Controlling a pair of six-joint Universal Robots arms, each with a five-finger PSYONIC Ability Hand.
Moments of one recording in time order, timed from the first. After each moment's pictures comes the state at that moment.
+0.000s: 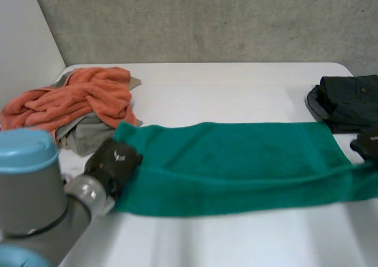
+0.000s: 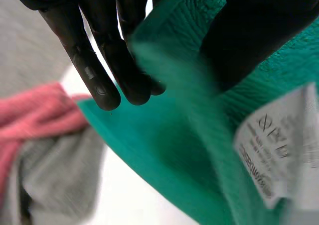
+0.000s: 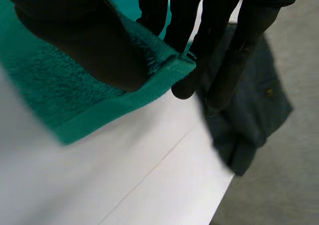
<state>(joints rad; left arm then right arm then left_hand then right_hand) 4.24 -1.84 -1.83 3.27 -1.55 3.80 1.41 -1.35 1.73 0.16 1.30 2.06 1.15 1.20 1.19 1.20 1.00 1.14 1.17 1.19 1.20 1.03</state>
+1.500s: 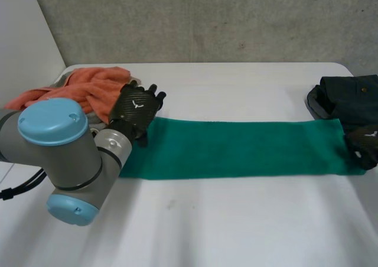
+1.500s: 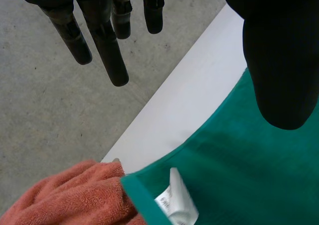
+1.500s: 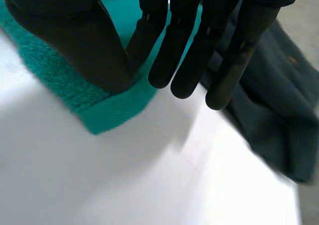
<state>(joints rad) 4.19 -2.03 -1.55 3.48 -1.56 3.68 1.32 -1.02 1.60 -0.10 1.16 2.35 0.20 0.20 0.59 0.21 0.05 1.13 1.18 1.19 1.19 0.98</state>
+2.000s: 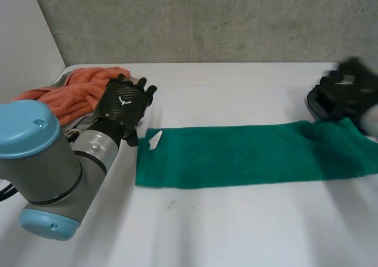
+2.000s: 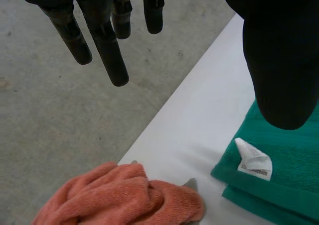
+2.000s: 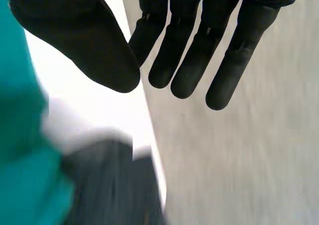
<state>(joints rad) 4.21 -1.86 -1.67 3.50 -1.56 3.68 1.57 -1.25 1.59 -0.29 1.11 2.12 0.20 0.20 0.59 0.21 0.05 1.13 1.18 1.19 1.20 1.01</state>
